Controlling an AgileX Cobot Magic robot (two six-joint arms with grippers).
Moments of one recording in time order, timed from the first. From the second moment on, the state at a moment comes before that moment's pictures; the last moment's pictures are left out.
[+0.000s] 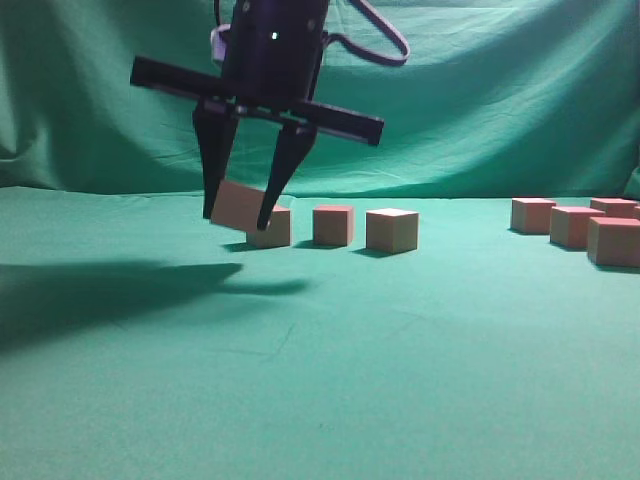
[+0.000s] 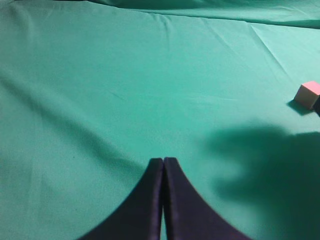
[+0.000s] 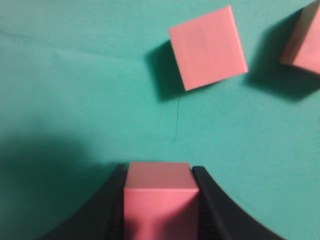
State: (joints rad) left arm -0.01 -0.01 0.02 -0.06 0.35 -0.03; right arm 0.71 2.20 -1.83 0.15 1.06 0.53
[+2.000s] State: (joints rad) left arm -0.01 -0.01 0.02 -0.06 0.35 -0.03; right arm 0.71 2.26 -2.03 0.12 1.21 0.42
